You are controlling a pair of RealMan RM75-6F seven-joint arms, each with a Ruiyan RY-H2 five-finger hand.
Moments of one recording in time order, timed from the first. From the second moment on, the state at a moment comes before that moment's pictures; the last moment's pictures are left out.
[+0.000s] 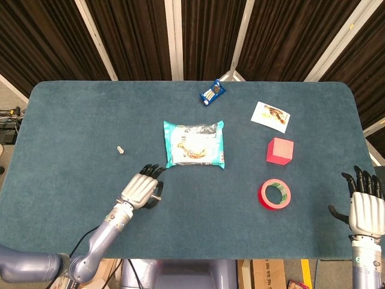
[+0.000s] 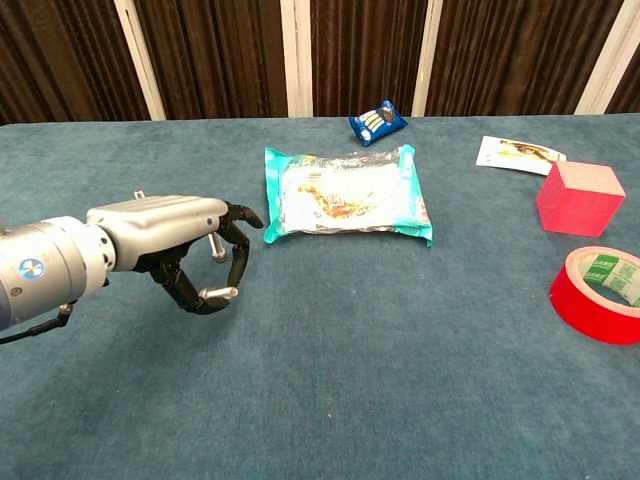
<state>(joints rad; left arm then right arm) -0.77 -1.60 -0.08 -1.72 0.95 1.07 0.58 0.08 -1.27 0.17 -1.59 -1.26 1.49 -0.23</state>
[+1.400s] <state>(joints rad) -0.55 -1.41 -0.02 -1.48 1.39 0.98 -0.59 0.08 -1.29 0.18 -1.58 -1.26 1.50 -0.24</state>
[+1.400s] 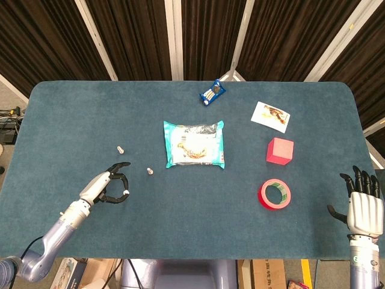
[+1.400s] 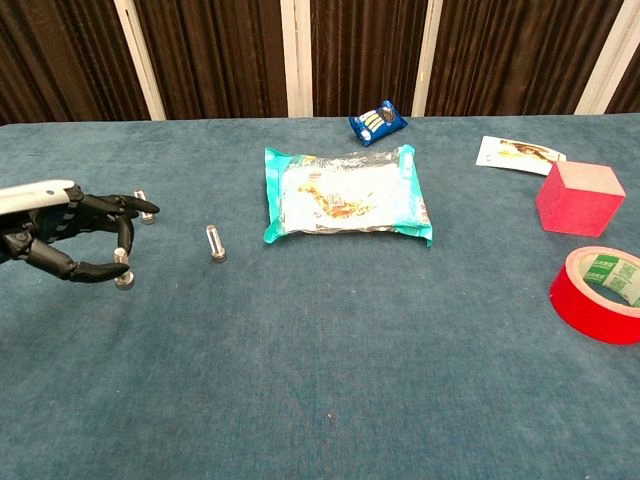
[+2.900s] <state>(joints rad) -0.53 -1.50 0.03 -1.25 1.50 0.97 -0.80 0.08 -1.29 0.18 -1.58 -1.26 1.51 -0.23</state>
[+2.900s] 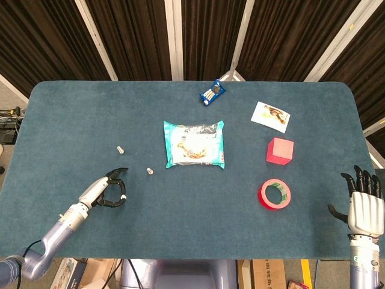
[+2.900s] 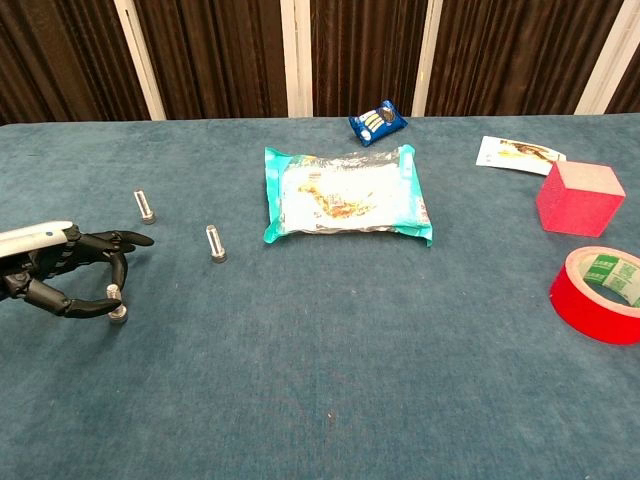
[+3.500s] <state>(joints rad) -0.53 -1.48 0.03 -1.26 1.50 0.95 -0.81 0.08 -1.29 0.18 -1.58 -1.26 1.51 -0.23</state>
